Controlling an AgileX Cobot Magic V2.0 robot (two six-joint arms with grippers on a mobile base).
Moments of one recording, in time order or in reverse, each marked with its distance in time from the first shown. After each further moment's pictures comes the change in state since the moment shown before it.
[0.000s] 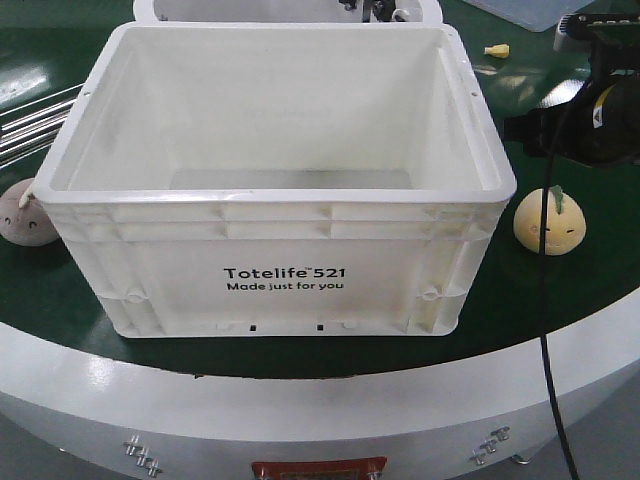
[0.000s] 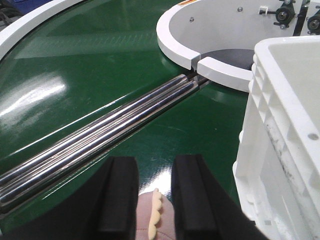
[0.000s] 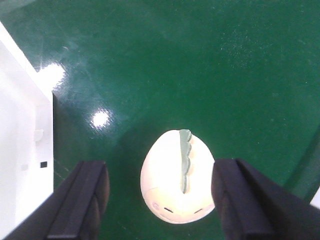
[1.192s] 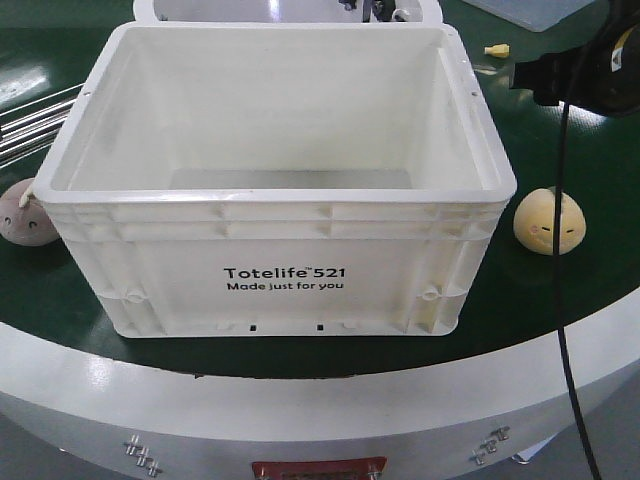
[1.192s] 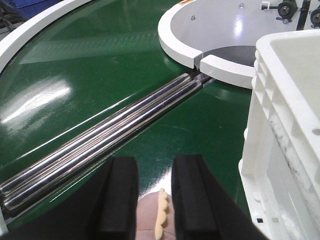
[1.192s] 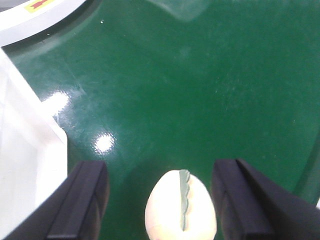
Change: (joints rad) left arm 0.000 0.000 0.000 0.032 0.002 0.001; right arm -0.015 0.001 -0.157 0.038 0.046 -0.087
